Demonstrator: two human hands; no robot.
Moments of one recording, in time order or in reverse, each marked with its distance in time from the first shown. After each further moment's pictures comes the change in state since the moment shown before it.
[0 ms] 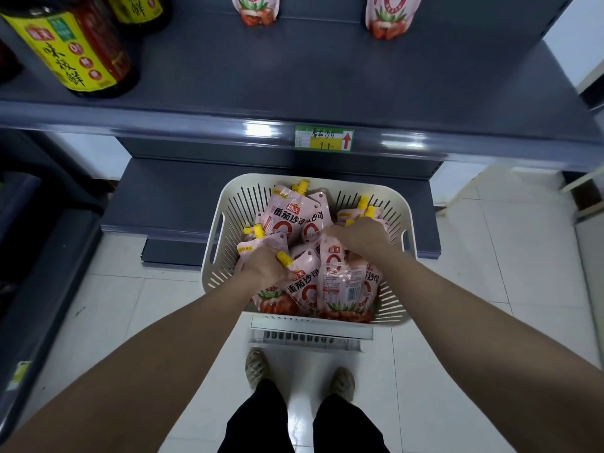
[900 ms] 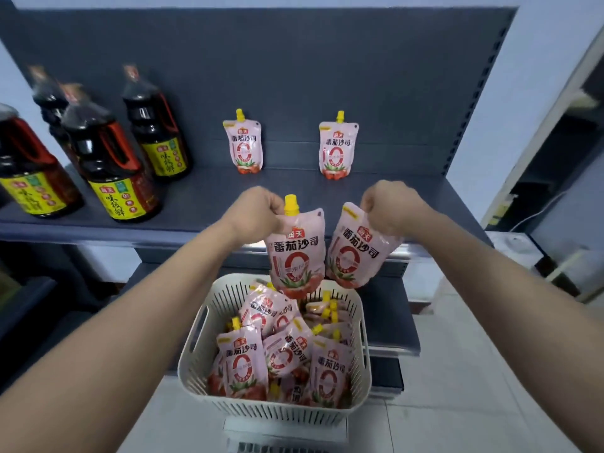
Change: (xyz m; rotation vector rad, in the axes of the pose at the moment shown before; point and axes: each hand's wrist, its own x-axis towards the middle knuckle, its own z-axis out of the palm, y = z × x) left_hand -0.142 0.204 -0.126 0.126 0.389 0.635; right_hand -0.110 -0.025 -0.236 -0.360 0.453 -0.452
